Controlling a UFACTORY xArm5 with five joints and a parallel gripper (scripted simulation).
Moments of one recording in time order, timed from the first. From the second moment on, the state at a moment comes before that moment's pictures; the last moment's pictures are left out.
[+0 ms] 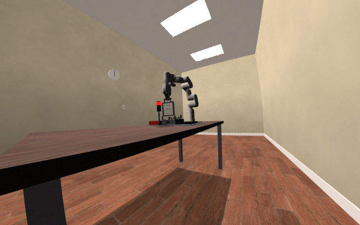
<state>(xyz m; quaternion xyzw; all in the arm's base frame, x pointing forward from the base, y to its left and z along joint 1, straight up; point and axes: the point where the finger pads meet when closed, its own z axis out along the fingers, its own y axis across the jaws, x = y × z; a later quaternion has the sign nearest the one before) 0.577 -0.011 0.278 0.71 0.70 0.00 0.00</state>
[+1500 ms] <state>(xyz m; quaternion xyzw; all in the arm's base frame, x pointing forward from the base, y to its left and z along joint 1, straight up) 0.599 -0.011 0.276 0.71 0.70 0.00 0.00</state>
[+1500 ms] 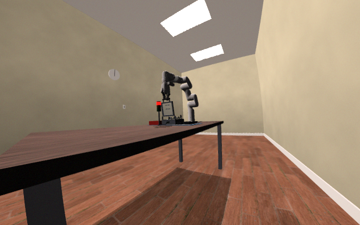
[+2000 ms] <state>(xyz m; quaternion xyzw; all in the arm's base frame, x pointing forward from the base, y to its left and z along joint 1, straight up) 0.599 -0.011 0.280 0.71 0.70 0.00 0.00</state>
